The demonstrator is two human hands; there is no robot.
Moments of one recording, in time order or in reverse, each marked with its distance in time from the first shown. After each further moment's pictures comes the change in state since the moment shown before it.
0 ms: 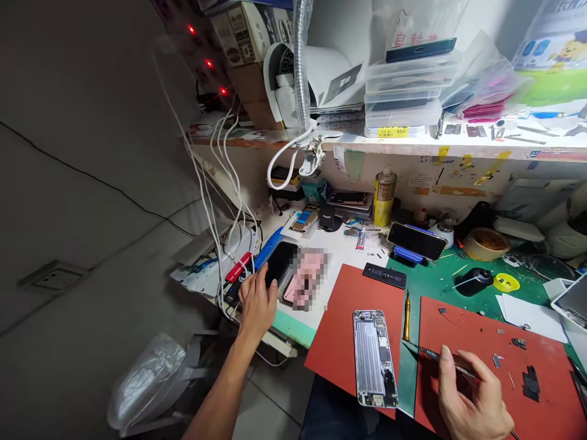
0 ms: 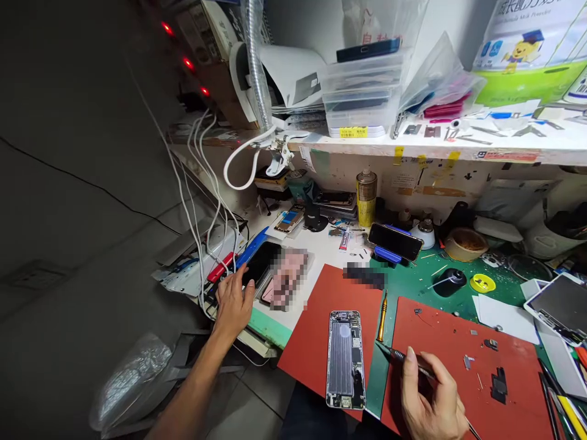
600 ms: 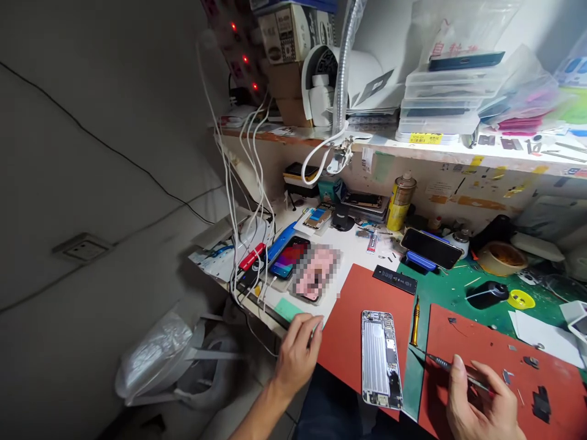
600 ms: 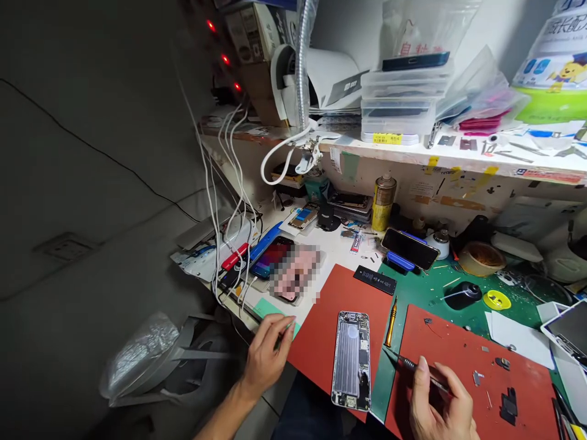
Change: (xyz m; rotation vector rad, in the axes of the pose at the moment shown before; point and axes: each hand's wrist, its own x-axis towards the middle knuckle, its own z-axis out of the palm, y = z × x) left_hand -0.088 0.114 -0.025 -0.335 0.074 0.160; right_hand 0.002 -0.011 -0.003 -0.042 -0.040 0.313
